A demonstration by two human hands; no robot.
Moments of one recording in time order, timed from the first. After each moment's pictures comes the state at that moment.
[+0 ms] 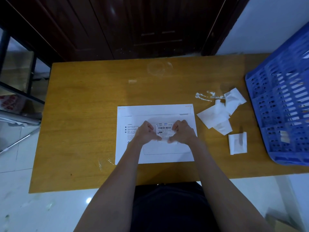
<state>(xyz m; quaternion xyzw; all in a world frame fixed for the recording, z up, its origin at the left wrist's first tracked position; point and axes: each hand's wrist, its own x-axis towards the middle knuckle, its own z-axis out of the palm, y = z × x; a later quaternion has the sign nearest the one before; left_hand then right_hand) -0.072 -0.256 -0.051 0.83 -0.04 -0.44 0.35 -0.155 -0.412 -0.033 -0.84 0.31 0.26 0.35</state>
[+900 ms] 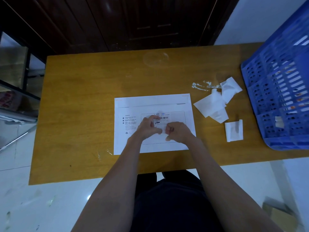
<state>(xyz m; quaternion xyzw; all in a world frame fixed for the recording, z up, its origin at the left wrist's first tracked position) -0.093 -0.258 -0.063 0.81 -0.15 -0.44 0.37 -0.182 -0.392 -0.030 -0.85 0.25 0.29 0.35</state>
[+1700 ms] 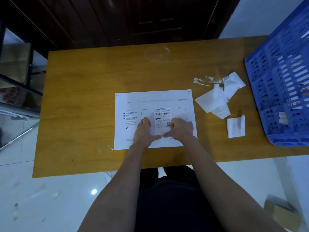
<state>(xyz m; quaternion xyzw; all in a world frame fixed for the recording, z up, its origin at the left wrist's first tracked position) -0.134 -0.234 -0.069 0.90 -0.17 -0.30 0.28 -0.187 -0.385 -0.042 -0.89 0.29 0.25 0.26</state>
